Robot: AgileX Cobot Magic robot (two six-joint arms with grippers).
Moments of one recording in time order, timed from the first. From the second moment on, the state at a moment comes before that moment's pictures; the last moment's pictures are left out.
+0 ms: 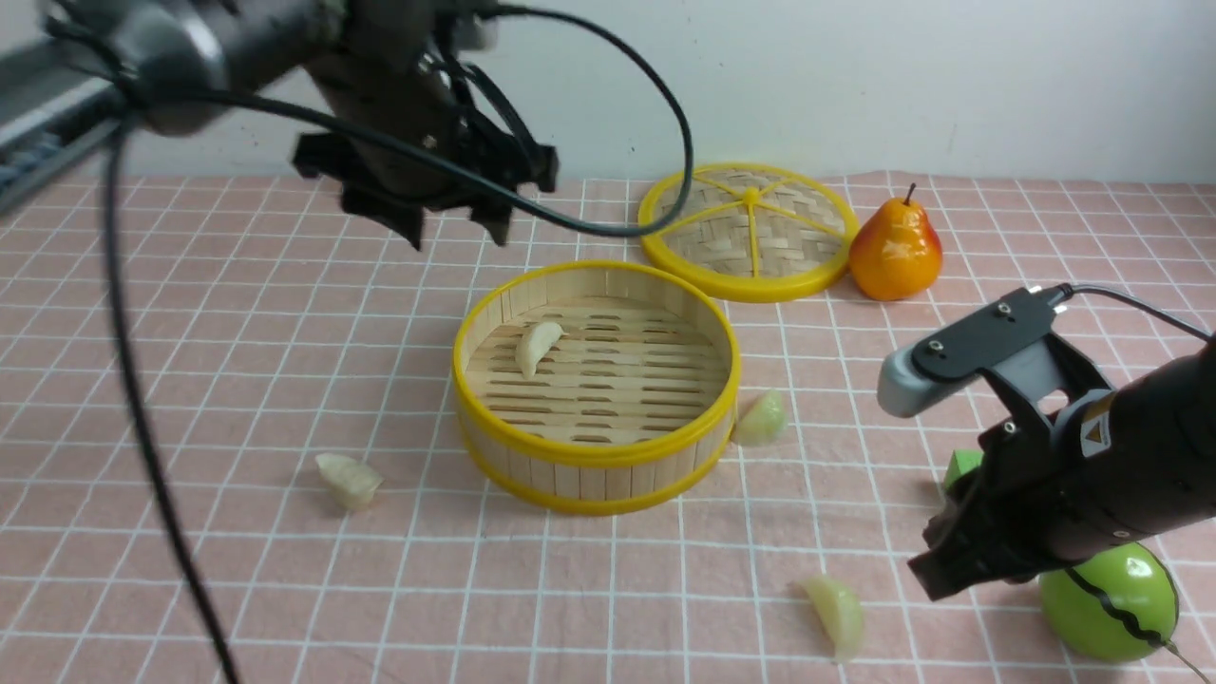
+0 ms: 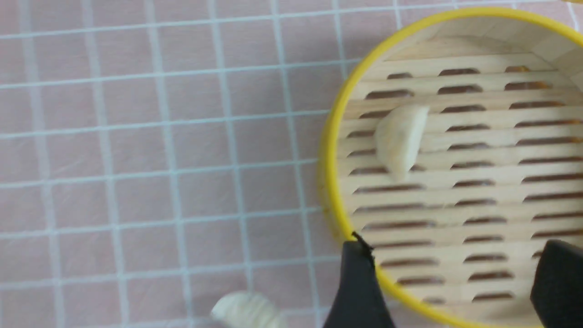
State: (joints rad) right arm 0.40 1.37 -0.89 0.15 0.67 -0.18; left arm -0.40 1.84 -1.85 0.16 1.10 -0.34
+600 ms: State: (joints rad) right arm 0.40 1.37 -0.89 0.20 0.67 -0.18; left arm -0.31 1.77 -1.17 0.34 0.61 -0.95
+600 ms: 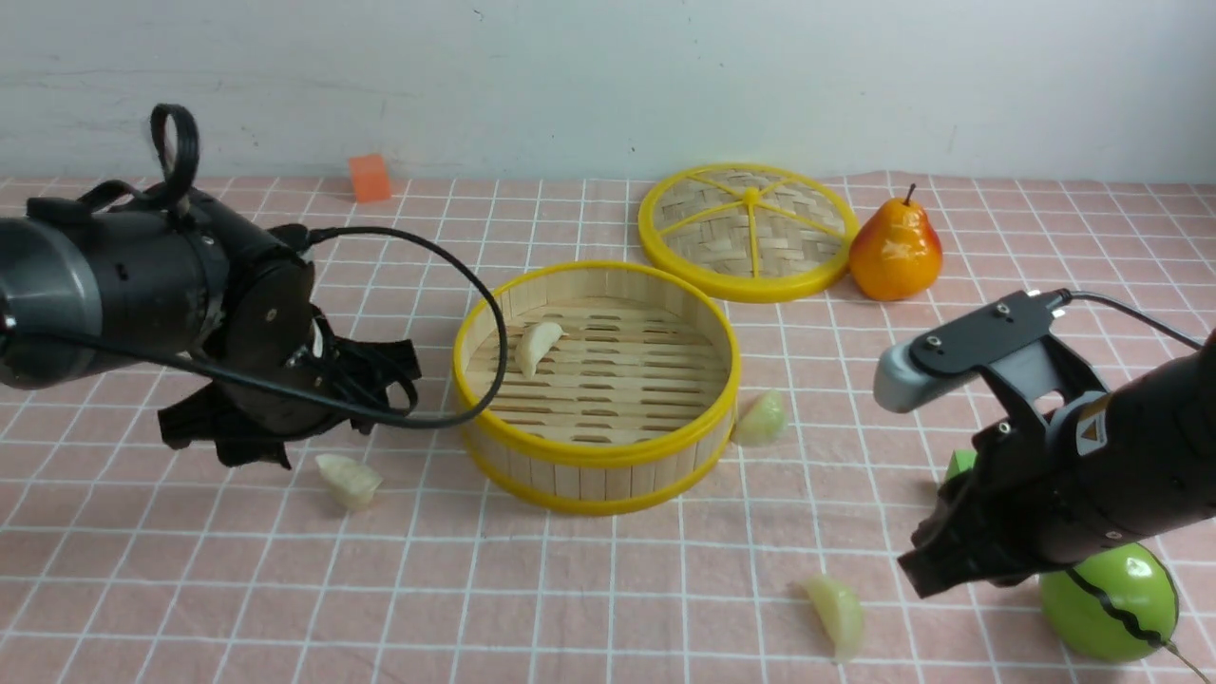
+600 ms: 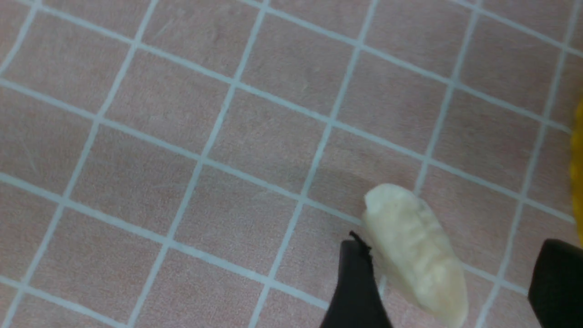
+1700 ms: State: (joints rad) right arm 0.40 1.37 -0.89 0.20 0.64 -0.19; left arm -0.50 1.76 -1.37 0.24 0.53 -0.46
